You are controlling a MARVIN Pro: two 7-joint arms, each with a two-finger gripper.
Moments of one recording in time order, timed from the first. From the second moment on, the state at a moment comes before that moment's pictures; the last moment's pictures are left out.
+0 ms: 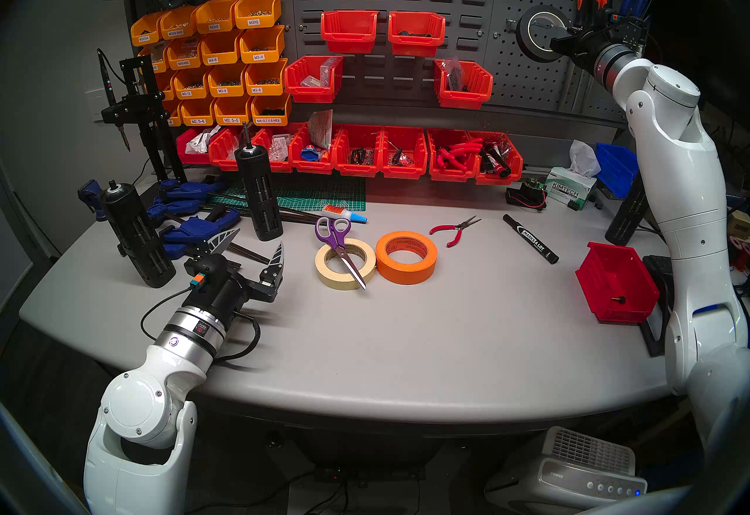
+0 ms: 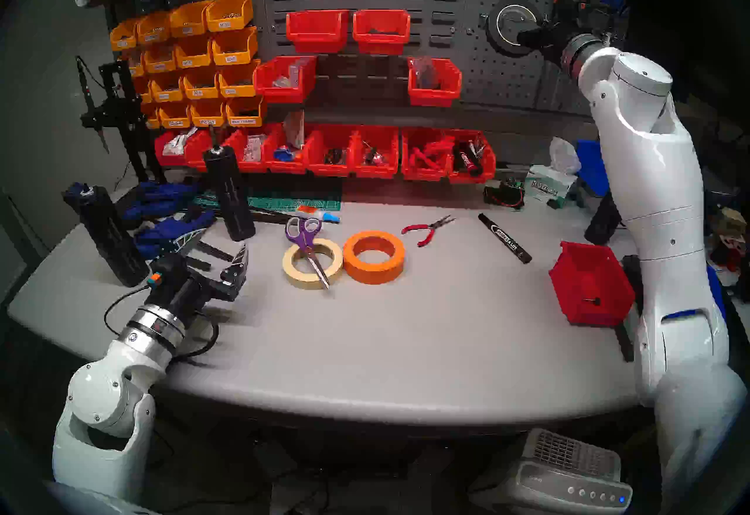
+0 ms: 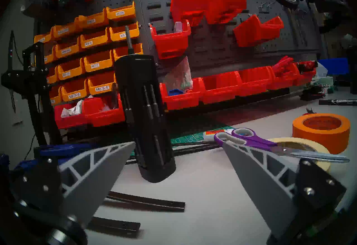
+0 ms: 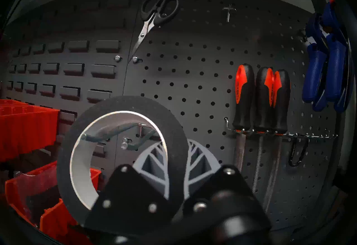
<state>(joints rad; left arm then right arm) 2.19 -1.40 -1.78 -2.25 -0.09 -0.04 -0.25 -0.80 -0.85 1.45 -1.63 0.64 0.50 -0.03</state>
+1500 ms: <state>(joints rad) 2.19 -1.40 -1.78 -2.25 -0.09 -0.04 -0.25 -0.88 -0.83 1.50 -1.72 0.69 0.50 -0.02</state>
